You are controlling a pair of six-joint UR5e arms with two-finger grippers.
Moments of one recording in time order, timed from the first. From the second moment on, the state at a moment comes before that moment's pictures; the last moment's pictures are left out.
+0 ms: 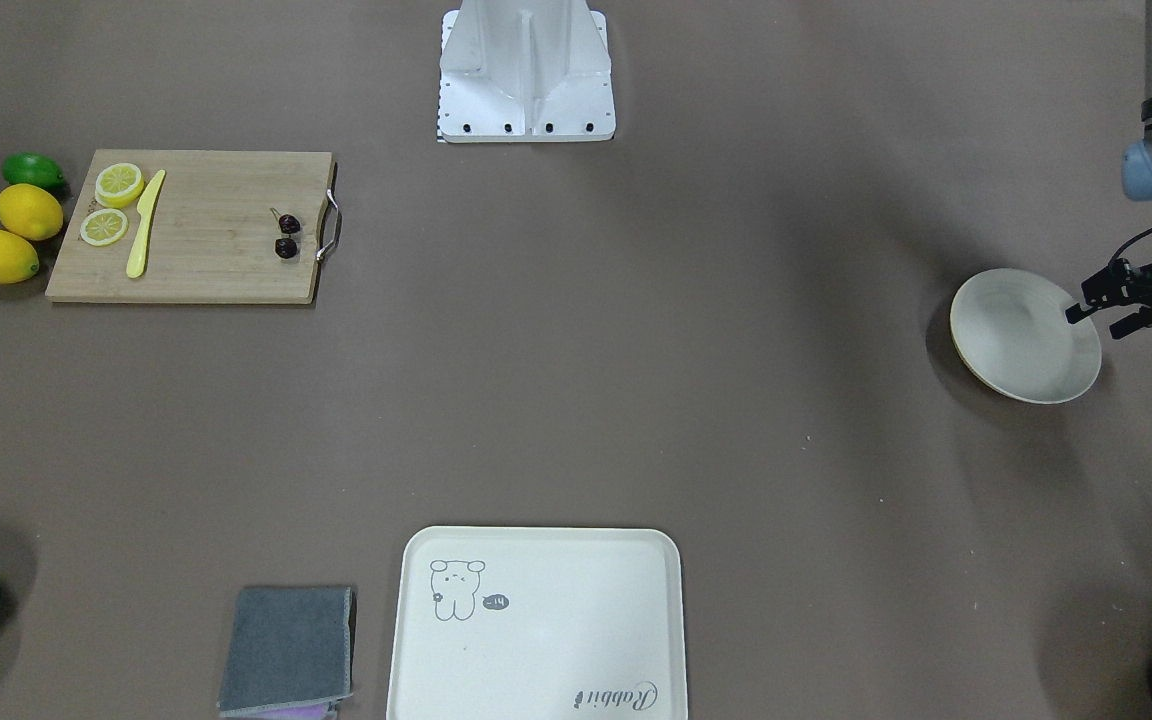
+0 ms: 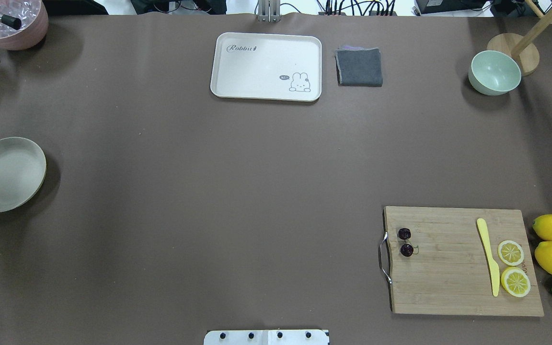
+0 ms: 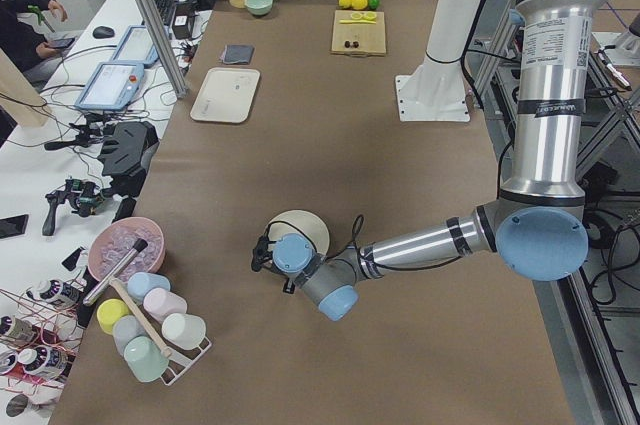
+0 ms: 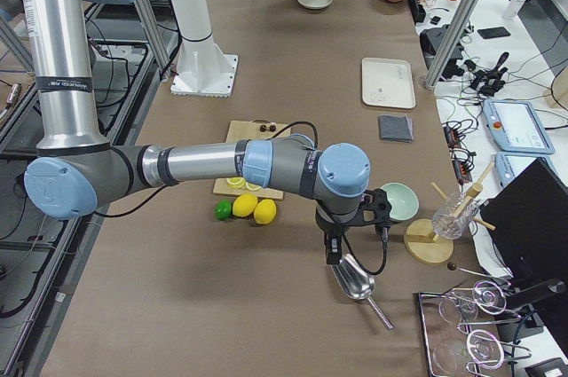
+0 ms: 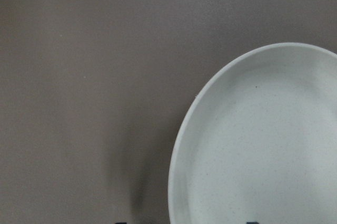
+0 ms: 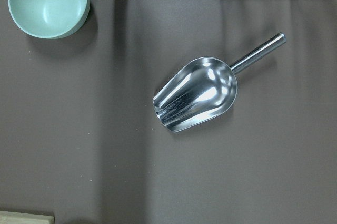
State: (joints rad) left arm -1.23 -1.57 -1.15 -2.66 -2.49 -0.52; right arm 1.76 -1.49 1.65 -1.85 2.39 -0.23
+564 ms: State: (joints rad) left arm -1.23 -1.57 -1.14 -2.68 -2.49 -0.52; right arm 1.76 -1.49 1.65 -1.85 2.39 -0.23
